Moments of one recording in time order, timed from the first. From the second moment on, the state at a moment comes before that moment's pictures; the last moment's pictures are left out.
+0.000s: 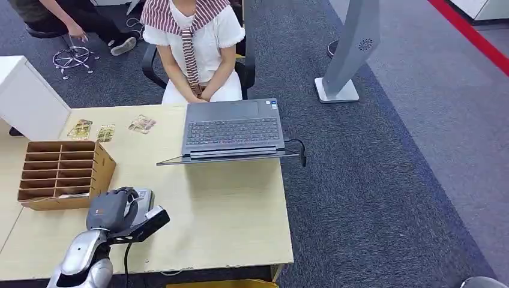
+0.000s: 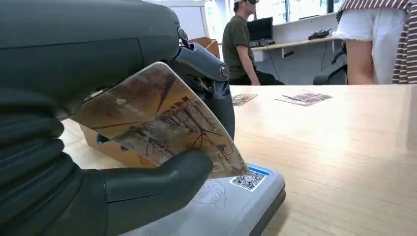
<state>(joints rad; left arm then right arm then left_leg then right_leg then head) -0.18 0.19 -0.30 -1.21 -1.17 0.12 0.04 -0.08 0.03 -1.09 -0.20 1.39 -0.14 0.12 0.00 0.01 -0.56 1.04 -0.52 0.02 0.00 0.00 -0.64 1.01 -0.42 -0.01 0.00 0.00</state>
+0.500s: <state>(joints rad) -0.18 0.20 -0.31 -1.18 -1.14 0.09 0.05 -0.08 0.02 -1.09 -0.20 1.39 -0.13 0.10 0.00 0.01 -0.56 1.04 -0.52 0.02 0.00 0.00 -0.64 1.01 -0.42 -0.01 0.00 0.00</state>
